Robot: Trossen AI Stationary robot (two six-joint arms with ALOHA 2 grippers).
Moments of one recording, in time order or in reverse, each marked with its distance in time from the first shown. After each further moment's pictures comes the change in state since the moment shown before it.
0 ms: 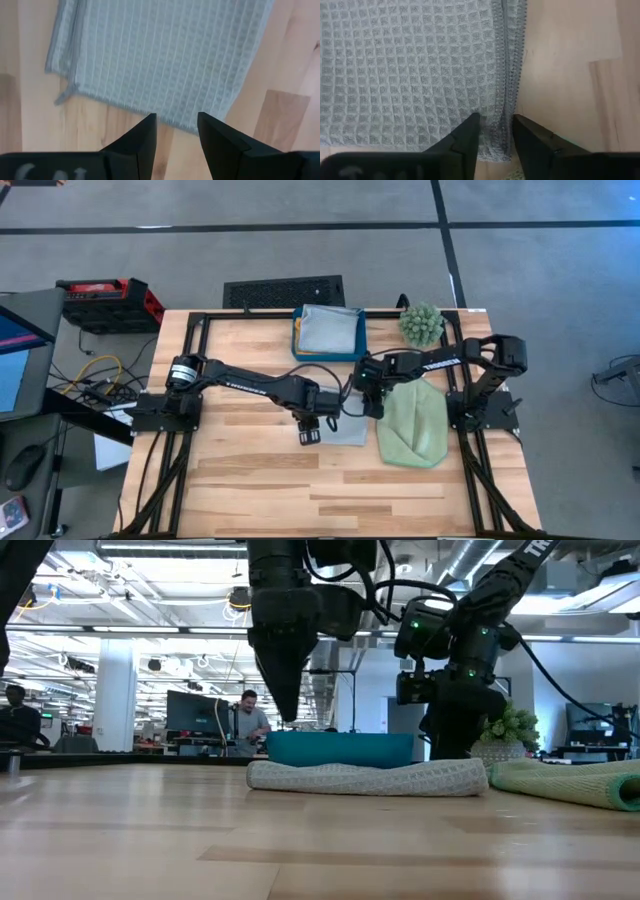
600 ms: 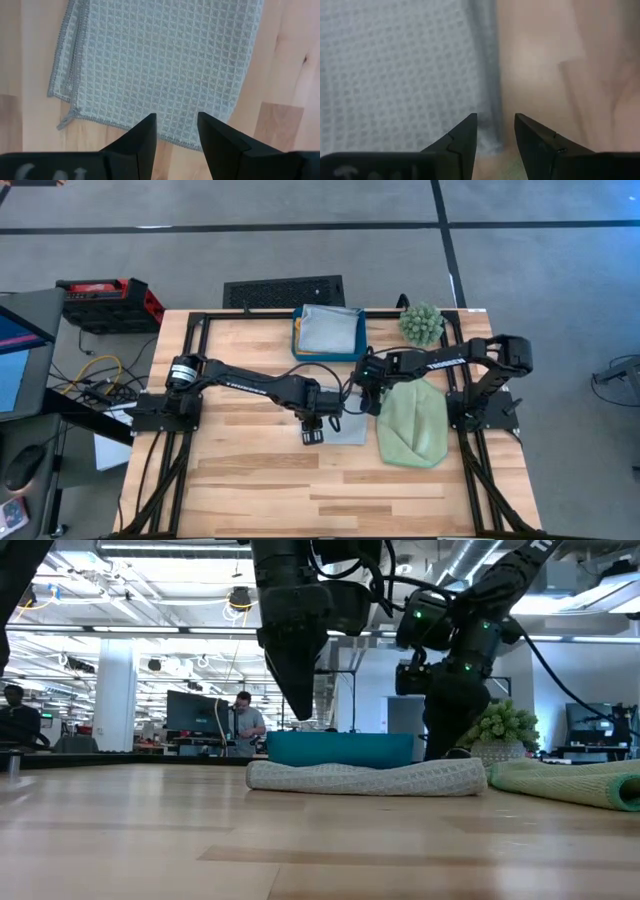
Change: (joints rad) left arm 0.001 0.000 0.000 0.058 -0.001 0.037; right arm -0.015 -0.065 -0.004 0.019 0.069 0.101
